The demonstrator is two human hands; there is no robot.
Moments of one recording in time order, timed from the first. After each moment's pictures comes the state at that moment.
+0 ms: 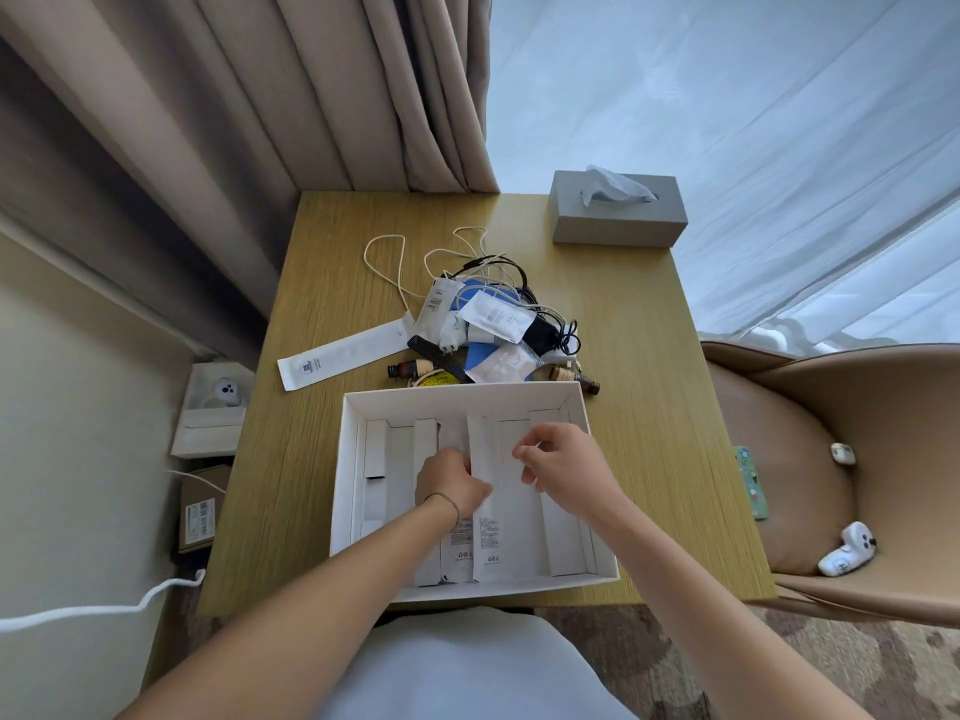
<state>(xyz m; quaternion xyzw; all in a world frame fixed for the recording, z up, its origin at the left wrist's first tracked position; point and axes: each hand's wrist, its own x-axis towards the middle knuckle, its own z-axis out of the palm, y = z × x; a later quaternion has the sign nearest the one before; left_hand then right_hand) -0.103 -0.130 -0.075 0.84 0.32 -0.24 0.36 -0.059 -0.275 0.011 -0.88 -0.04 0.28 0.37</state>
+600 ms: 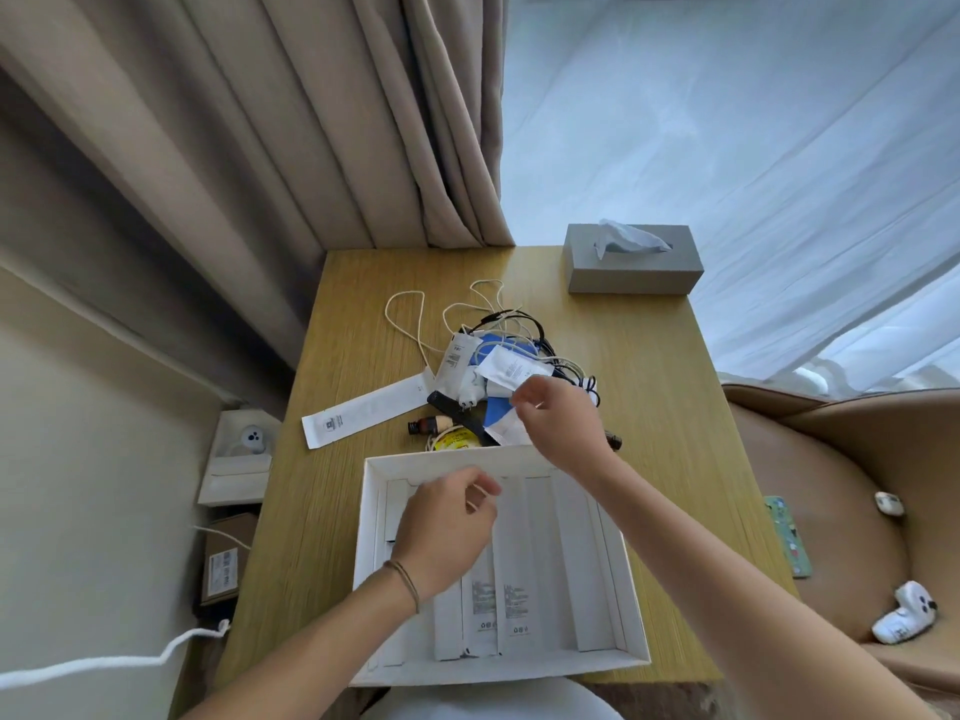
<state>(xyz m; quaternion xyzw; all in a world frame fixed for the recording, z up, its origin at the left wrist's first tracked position) -0.108 -0.097 0.022 0.89 0.20 -0.08 0.41 0.037 -0.218 0.024 -0.91 -0.10 0.15 0.38</state>
